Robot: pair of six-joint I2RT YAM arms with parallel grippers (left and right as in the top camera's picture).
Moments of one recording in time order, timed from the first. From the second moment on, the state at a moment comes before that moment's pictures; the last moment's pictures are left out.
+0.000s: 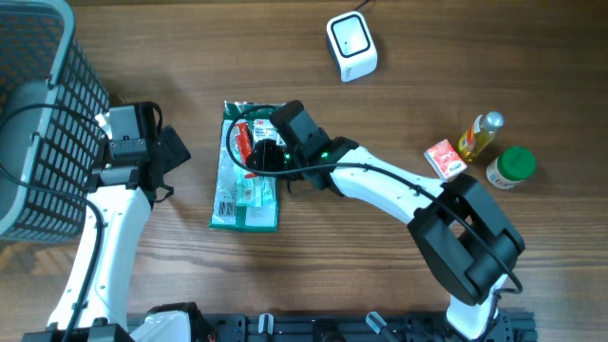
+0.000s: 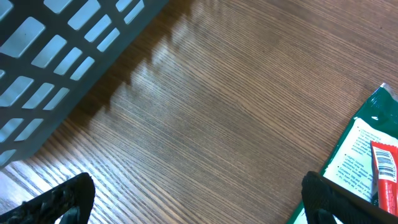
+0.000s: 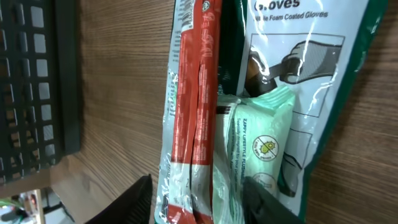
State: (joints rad) left arm 0.09 1.32 0.92 -0.65 -0.30 -0.42; right arm 0.76 1.97 1.24 -0.14 -0.35 0.89
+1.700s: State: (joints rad) left arm 0.09 1.32 0.92 -0.65 -0.30 -0.42; right arm 0.72 2.01 1.24 -0.15 -0.42 0.64
